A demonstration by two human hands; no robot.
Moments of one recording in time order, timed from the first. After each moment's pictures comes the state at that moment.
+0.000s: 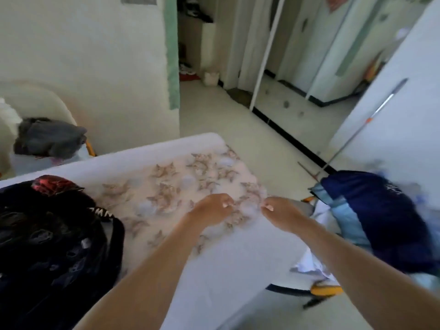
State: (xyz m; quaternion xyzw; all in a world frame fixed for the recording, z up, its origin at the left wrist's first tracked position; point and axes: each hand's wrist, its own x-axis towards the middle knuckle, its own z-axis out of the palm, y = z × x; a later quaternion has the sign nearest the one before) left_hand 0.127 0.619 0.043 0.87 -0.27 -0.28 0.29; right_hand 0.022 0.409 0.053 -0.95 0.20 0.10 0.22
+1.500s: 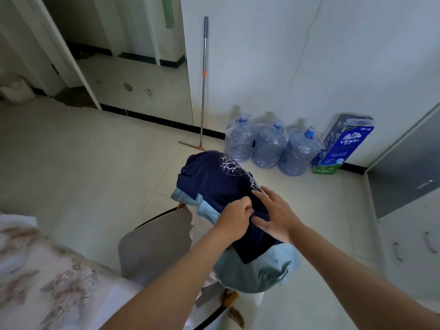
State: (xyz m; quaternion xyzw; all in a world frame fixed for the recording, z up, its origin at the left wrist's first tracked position) left_hand -0.071 0.029 -0.001 0.71 -0.56 -0.32 0.29; right_hand -0.227 -0.047 -0.006 -0.88 0.41 -0.02 0.24
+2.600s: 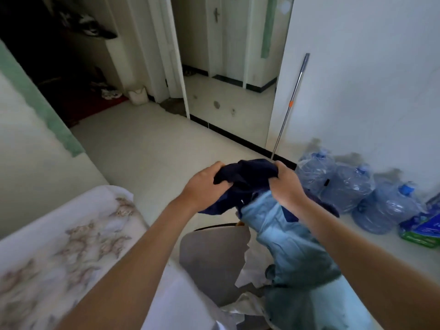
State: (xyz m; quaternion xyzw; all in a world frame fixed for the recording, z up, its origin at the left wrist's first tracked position) left_hand 0.146 0.146 0.144 0.81 -0.44 -0.18 0.34; right_hand 0.005 -0.030 0.125 -0.85 0.35 -0.18 0.36
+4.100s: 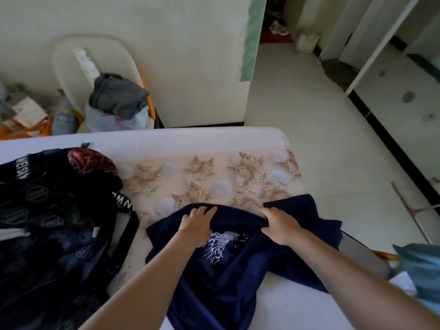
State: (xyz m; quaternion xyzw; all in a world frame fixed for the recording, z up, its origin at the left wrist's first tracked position) left_hand 0.234 0.638 -0.074 0.95 -0.10 -0.31 0.01; right_hand 0.236 0.376 -0.065 -0.94 -0.04 0.29 0.14
